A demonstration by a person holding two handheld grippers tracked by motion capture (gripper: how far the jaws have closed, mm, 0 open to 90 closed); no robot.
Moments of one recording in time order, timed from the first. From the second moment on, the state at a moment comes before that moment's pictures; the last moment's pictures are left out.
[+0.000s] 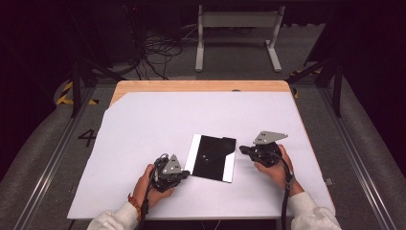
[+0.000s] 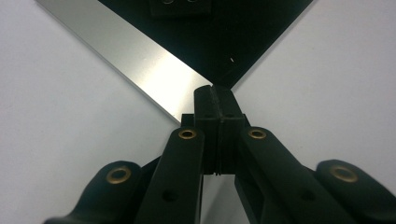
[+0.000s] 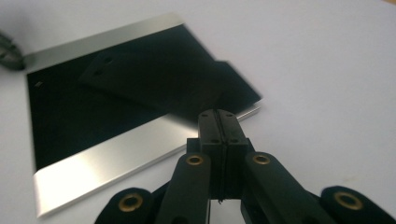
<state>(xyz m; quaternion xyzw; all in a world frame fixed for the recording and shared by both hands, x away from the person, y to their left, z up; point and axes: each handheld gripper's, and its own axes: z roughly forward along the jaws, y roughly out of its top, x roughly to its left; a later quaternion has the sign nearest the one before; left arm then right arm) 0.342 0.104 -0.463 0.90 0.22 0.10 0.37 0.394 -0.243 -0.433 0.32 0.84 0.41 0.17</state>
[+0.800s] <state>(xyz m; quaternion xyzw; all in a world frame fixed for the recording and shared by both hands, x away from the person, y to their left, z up) 0.347 0.105 -0.463 0.90 0.23 0.10 0.37 0.451 -0.227 -0.452 0.36 0.83 0.37 0.21</state>
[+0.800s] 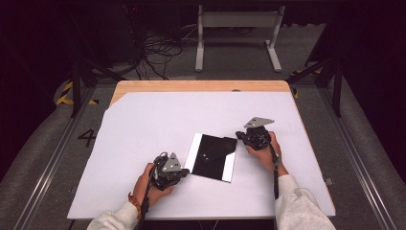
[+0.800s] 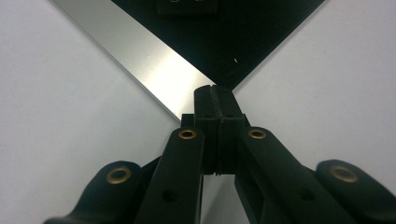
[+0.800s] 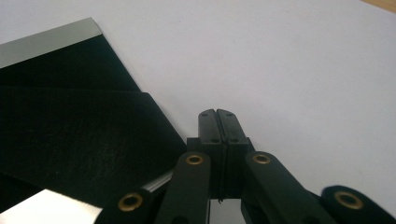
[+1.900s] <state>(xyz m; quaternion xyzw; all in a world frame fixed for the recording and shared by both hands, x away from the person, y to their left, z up) 0.387 0.117 -0.463 0.88 0.27 0.14 0.36 0.399 -0.238 -0.456 0.33 0.85 0.37 0.16</state>
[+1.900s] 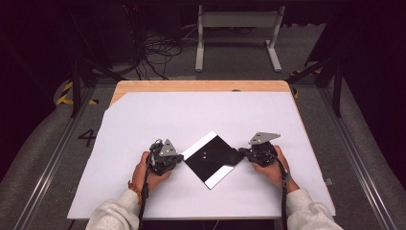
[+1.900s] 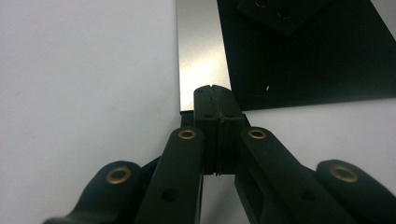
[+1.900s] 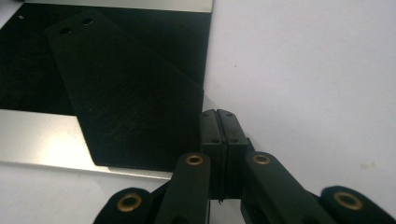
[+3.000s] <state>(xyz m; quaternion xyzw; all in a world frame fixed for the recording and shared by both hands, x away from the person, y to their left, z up) 0.386 0.120 -0.464 0.88 0.27 0.13 0.36 0.370 -0.237 -0.454 0.30 0.87 0.36 0.15</state>
